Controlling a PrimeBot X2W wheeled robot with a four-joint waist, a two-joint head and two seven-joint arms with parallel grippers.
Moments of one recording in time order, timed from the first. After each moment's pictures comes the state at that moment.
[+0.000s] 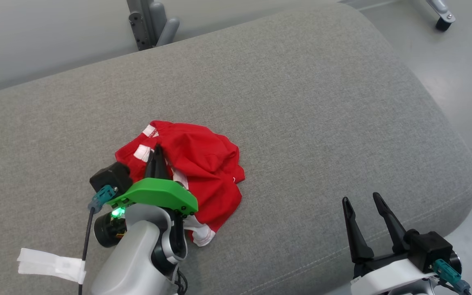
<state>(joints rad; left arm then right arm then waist) -0.42 0.05 -0.49 0.41 -0.90 0.36 -0.26 0.07 -0.05 0.12 0.05 0.19 0.13 -0.26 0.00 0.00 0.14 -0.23</state>
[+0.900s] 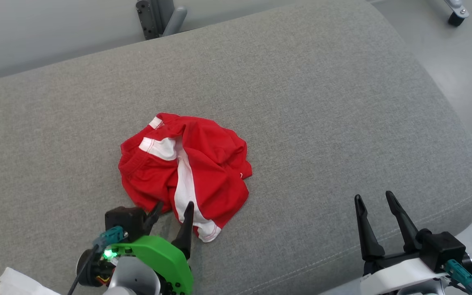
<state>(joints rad) -0.15 0.35 -0.62 -0.08 -0.67 0.34 0.14 0.09 -0.05 0.08 0.04 0.19 0.13 -0.26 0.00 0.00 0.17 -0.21</state>
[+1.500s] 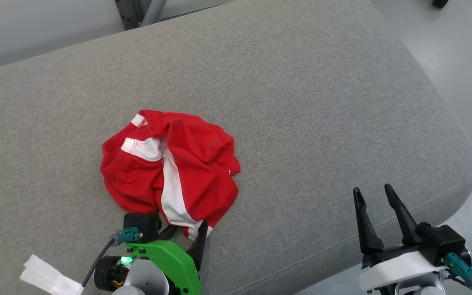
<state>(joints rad) -0.16 0.33 -0.67 0.05 -0.74 0.25 0.19 0.06 -0.05 0.09 0.05 0.20 0.13 -0.26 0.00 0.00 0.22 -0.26</state>
